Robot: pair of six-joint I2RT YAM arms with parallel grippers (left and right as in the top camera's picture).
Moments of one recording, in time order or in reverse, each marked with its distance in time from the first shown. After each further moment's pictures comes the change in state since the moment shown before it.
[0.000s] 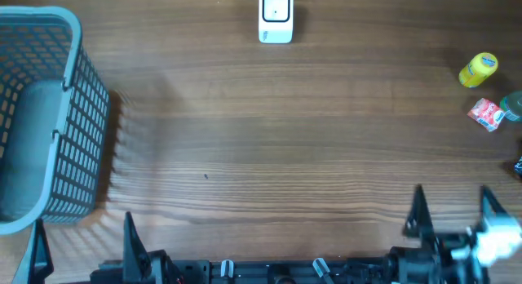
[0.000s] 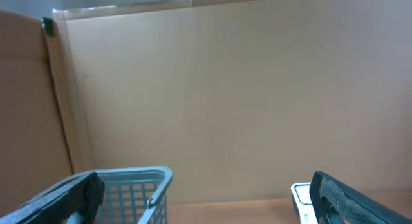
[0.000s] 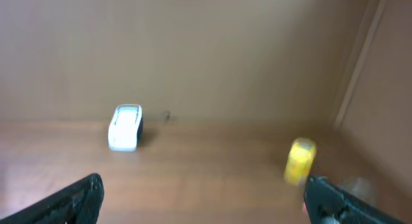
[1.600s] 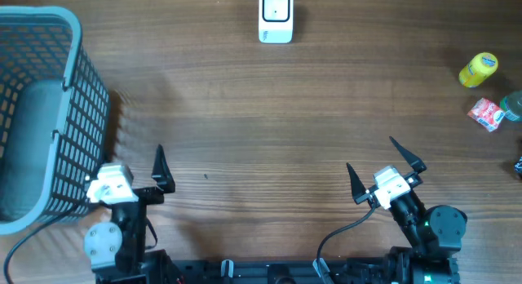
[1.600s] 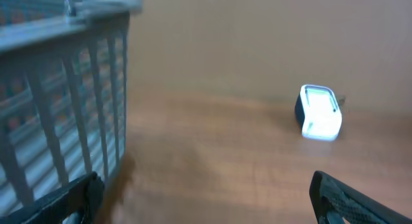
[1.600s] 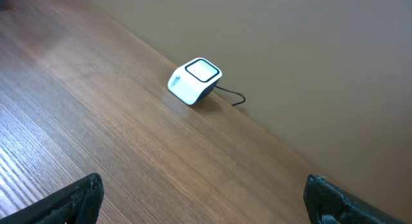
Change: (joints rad) left arm 0.000 0.008 -0.729 0.323 -0.020 -0.180; right arm 0.000 -0.002 -0.754 0.710 -0.465 -0.531
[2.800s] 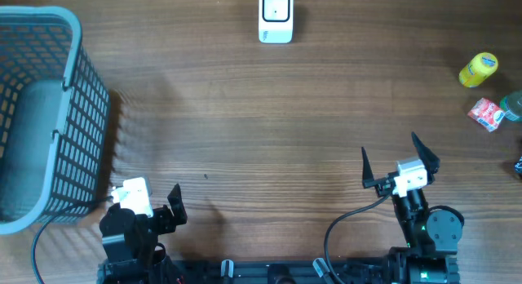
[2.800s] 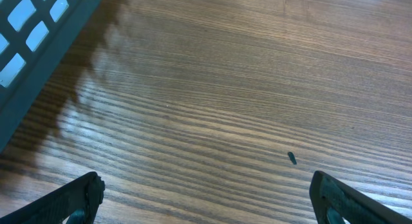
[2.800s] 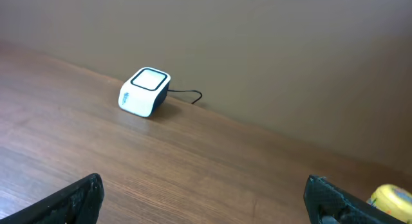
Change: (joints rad) left arm 0.000 0.000 -0.003 -0.550 -0.003 0.000; right arm 0.040 -0.006 -0.059 0.159 0.267 0.289
